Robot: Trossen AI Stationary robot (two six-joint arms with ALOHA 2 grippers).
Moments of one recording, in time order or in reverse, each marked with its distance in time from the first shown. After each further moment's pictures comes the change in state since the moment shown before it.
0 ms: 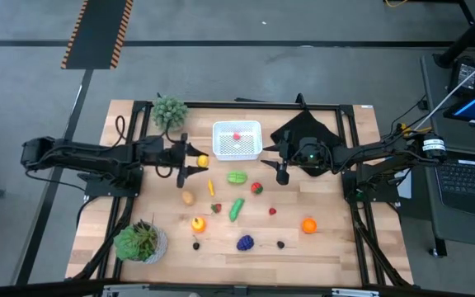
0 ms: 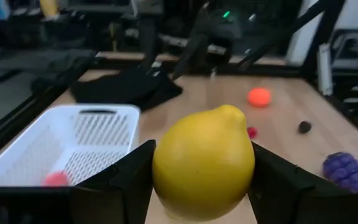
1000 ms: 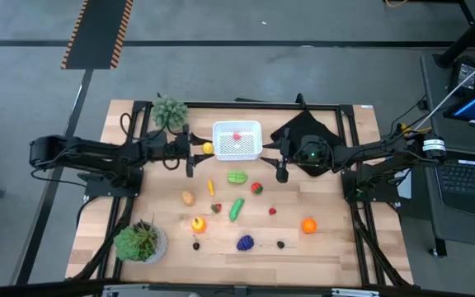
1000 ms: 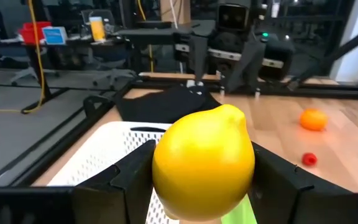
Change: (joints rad) left arm 0.118 0.184 -0.025 0.299 -0.039 0.034; right arm -0.020 0.000 -0.001 0.052 -0.015 0.000
